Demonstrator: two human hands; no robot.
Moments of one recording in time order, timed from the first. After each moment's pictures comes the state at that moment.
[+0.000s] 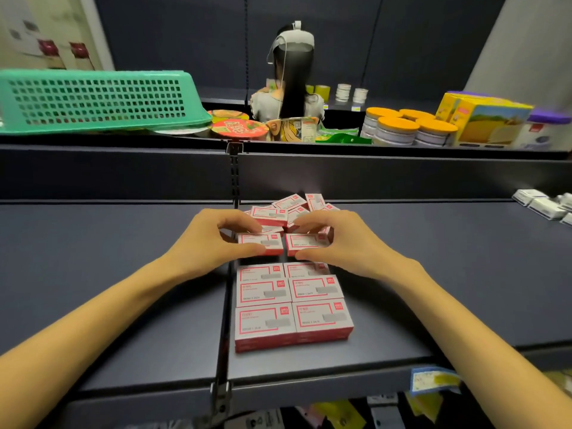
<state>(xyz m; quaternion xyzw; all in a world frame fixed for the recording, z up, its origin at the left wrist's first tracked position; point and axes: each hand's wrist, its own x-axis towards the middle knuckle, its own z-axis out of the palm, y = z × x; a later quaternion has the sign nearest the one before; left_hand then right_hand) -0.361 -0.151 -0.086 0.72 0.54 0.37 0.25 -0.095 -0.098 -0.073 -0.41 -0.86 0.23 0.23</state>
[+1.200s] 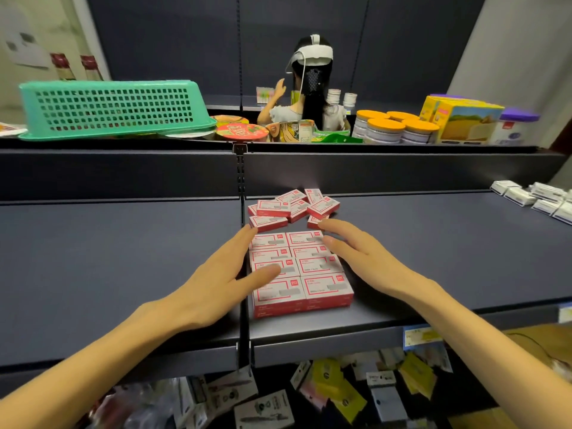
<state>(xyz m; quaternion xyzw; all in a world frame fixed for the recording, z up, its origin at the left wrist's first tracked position) -0.342 -0.245 -0.089 0.74 0.51 0.30 0.31 -0.078 -0.166 -0.083 -0.50 -0.77 0.32 0.23</state>
